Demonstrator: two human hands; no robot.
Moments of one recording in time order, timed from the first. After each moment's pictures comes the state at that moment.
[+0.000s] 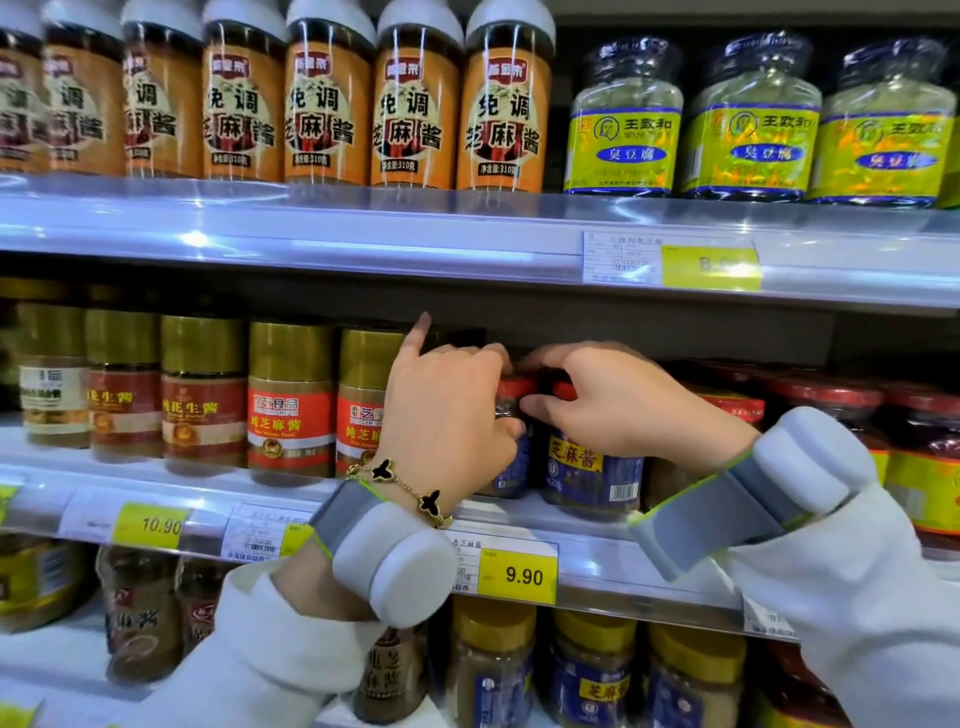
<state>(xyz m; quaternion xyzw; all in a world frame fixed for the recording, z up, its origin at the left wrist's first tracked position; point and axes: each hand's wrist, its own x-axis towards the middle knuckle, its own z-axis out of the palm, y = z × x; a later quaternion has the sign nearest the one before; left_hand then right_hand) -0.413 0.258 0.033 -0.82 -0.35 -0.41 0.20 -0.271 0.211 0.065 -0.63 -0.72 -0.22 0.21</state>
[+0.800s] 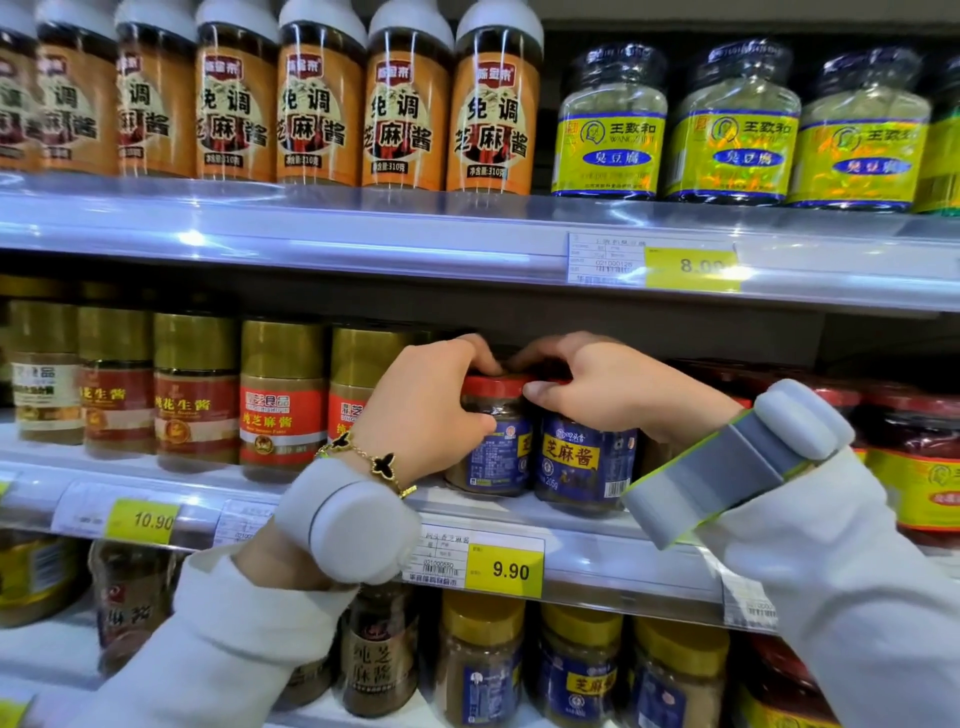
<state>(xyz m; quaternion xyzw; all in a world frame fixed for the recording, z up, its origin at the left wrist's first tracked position) -0.425 0.262 0.043 -0.86 -0.31 -0.40 -0.01 -0.268 0.209 0.077 -0.65 -0.72 -0.07 0.25</state>
